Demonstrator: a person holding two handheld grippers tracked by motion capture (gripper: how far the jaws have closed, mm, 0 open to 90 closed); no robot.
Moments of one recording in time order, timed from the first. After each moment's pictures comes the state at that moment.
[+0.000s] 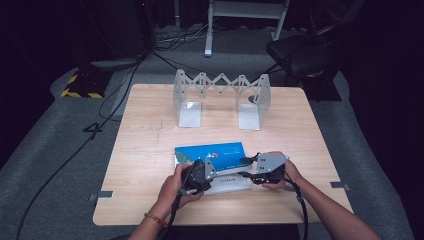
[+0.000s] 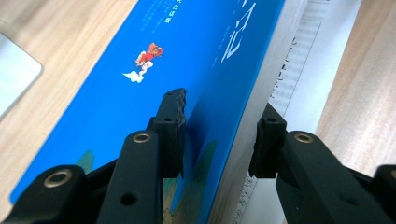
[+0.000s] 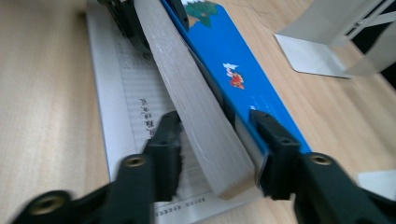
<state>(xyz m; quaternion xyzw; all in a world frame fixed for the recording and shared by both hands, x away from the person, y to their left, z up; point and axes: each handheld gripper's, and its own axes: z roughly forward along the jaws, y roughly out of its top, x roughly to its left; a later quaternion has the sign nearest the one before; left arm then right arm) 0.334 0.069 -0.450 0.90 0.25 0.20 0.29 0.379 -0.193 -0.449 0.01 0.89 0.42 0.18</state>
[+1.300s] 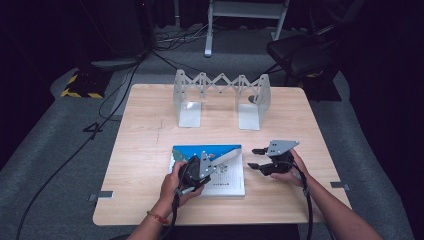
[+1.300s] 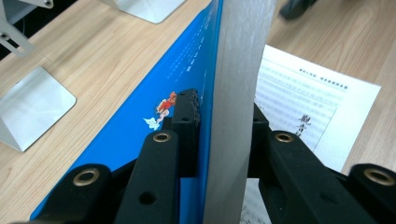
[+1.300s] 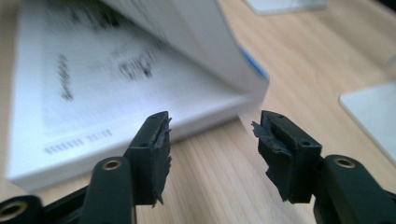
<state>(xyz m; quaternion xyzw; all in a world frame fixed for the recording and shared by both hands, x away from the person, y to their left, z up) 0.331 0.074 -0.438 0.86 0.26 0.24 0.36 0.418 -0.229 -0.469 0.14 0.89 0.41 0.13</state>
